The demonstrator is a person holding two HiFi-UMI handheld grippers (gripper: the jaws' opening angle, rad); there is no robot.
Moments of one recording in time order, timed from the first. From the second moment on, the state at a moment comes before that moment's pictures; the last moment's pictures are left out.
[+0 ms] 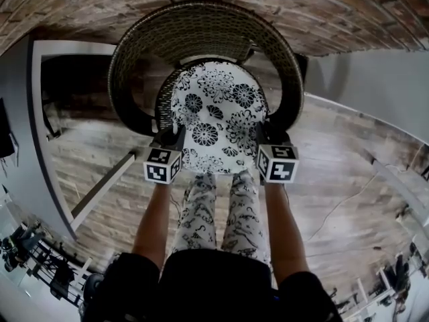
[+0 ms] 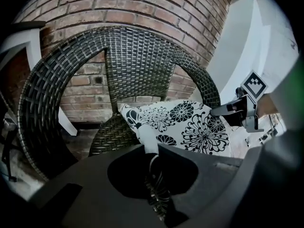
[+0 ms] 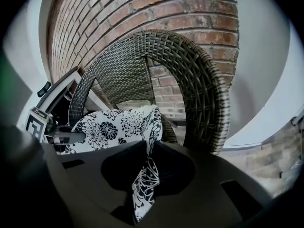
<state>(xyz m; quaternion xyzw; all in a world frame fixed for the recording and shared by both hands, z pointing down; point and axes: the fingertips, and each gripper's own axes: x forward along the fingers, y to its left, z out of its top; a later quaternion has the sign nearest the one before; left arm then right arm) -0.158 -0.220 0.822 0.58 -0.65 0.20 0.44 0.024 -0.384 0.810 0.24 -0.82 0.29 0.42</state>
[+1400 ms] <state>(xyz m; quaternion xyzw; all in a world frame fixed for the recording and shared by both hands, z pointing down) -0.166 -0.217 0.825 0.57 -0.67 0.22 0.42 0.043 -0.366 0.809 0.23 -0.83 0.32 0.40</state>
